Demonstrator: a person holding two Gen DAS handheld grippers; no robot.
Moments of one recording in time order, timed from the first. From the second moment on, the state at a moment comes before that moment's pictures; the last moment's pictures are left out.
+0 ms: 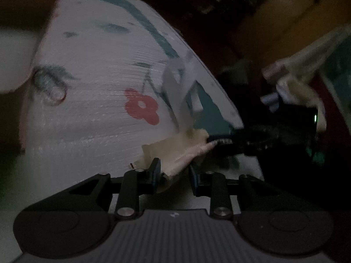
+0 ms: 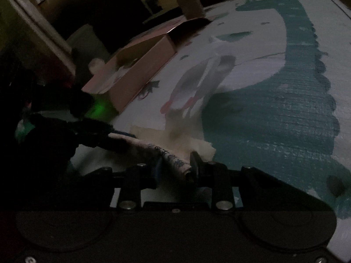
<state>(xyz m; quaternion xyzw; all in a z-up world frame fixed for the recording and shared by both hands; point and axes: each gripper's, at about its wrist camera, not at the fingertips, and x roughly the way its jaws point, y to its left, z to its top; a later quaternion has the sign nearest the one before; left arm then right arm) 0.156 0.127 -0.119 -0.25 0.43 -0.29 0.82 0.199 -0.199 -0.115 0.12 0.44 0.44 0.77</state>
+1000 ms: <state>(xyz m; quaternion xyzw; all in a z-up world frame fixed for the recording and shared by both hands) 0.143 0.035 -0.081 0.11 0.32 -0.24 0.91 0.216 -0.187 -0.114 0.16 0.46 0.36 0.79</state>
